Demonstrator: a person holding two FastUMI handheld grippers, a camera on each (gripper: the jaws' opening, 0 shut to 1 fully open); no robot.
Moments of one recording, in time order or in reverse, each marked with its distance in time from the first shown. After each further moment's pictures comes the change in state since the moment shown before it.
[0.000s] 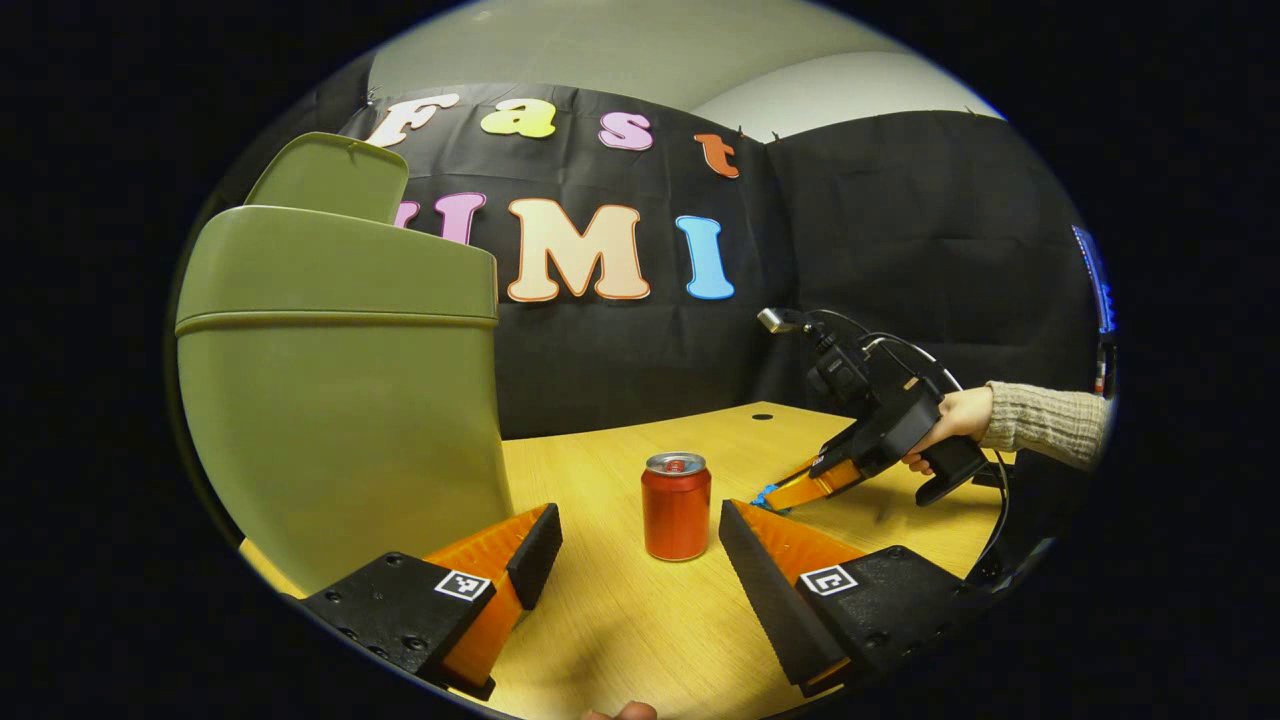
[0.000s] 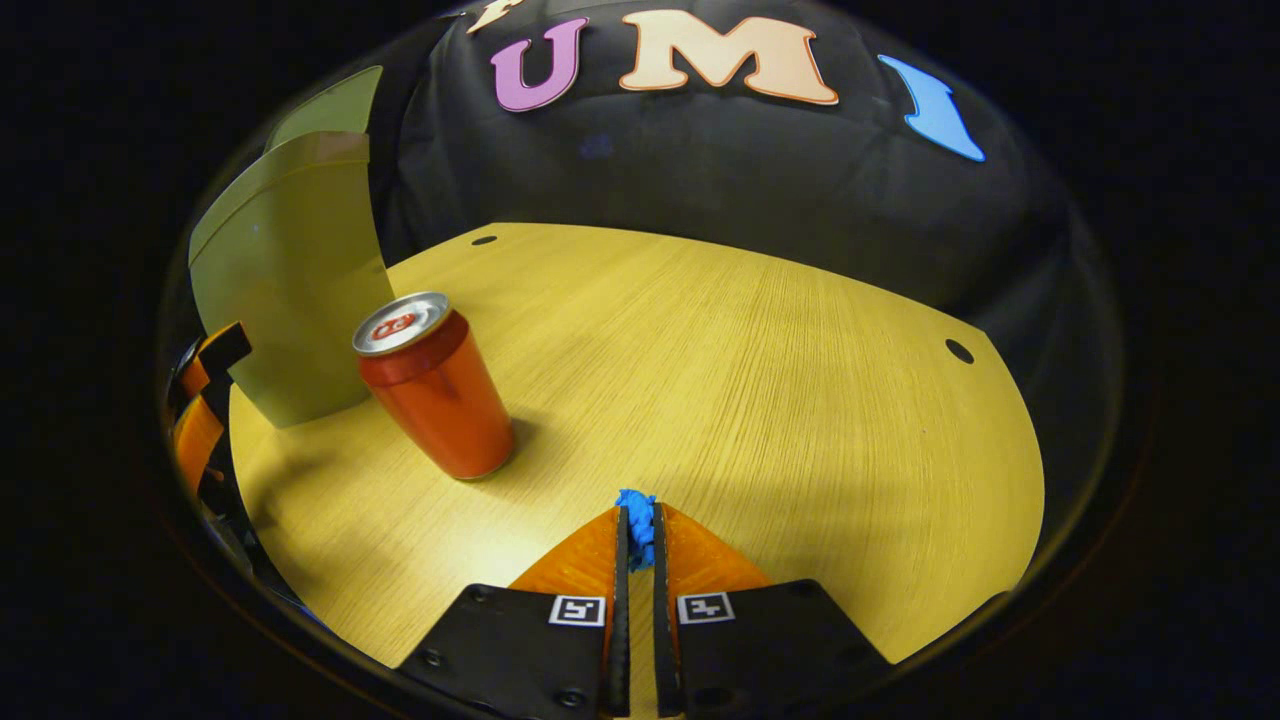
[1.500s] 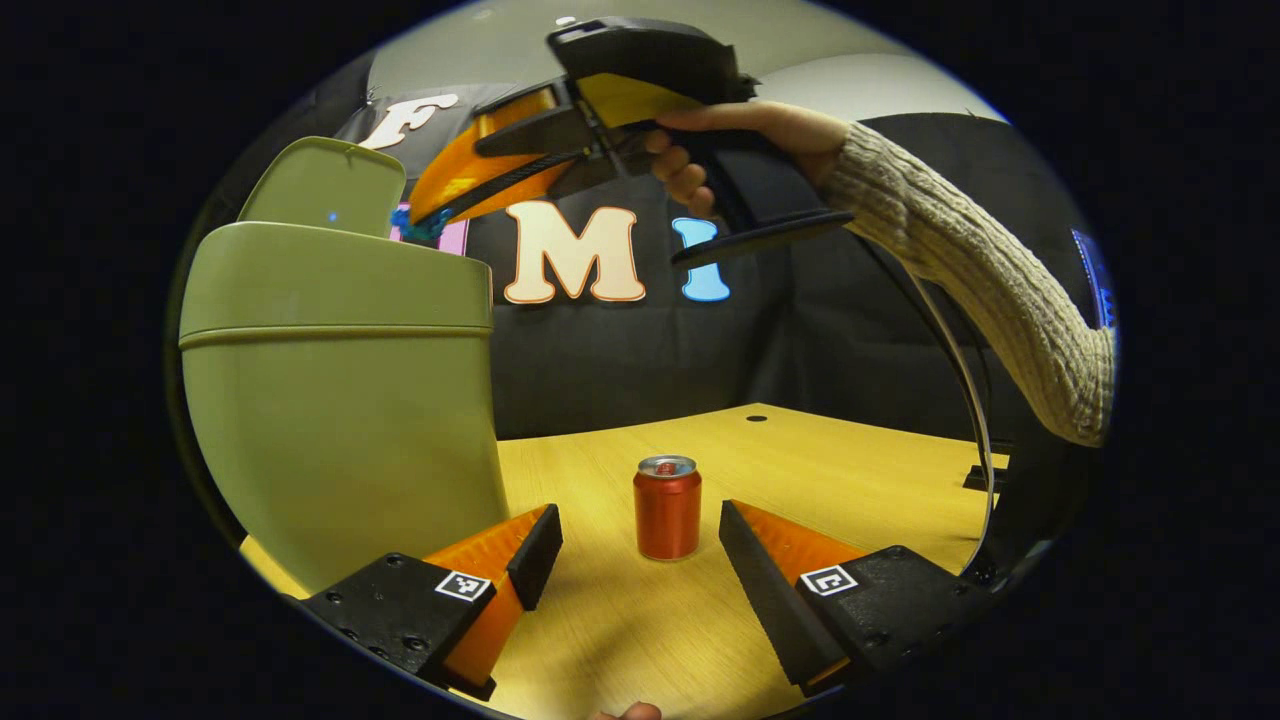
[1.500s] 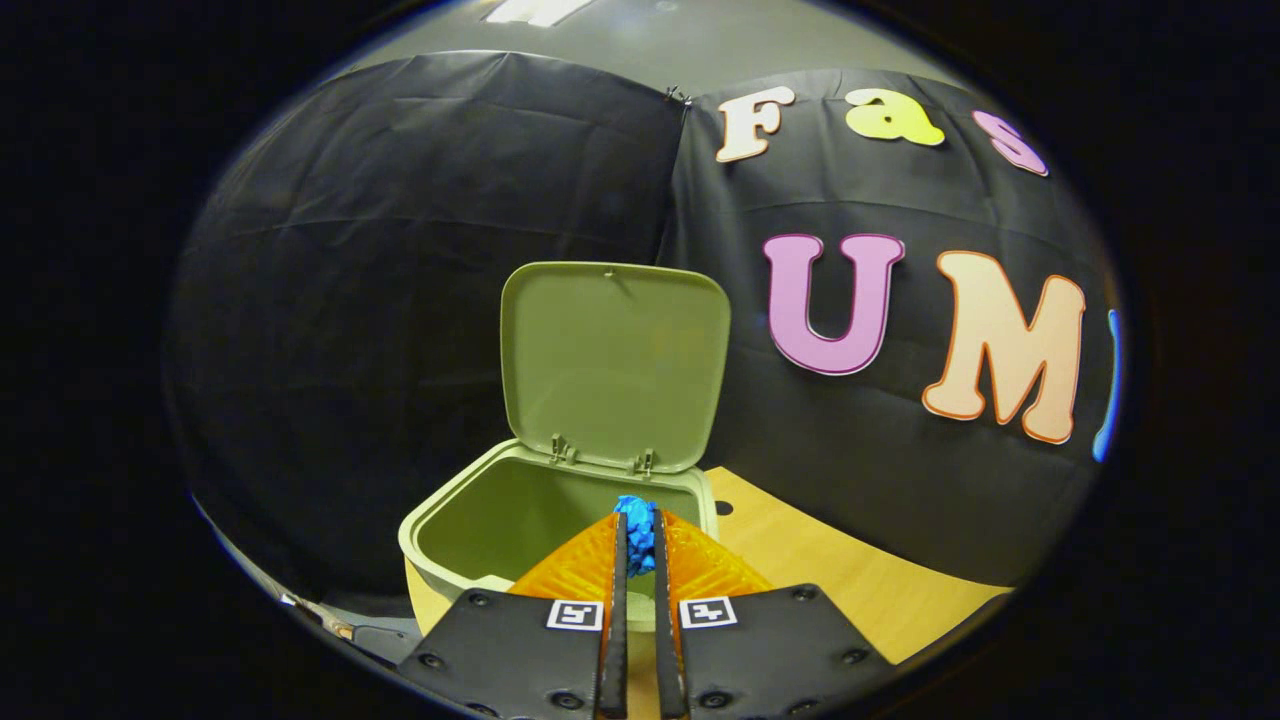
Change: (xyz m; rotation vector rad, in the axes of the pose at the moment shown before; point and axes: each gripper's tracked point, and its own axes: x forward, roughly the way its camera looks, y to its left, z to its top) left arm -0.009 -0.007 0.004 -0.005 0.002 -0.011; right arm -0.116 0.322 0.318 -0.301 -0.480 0.496
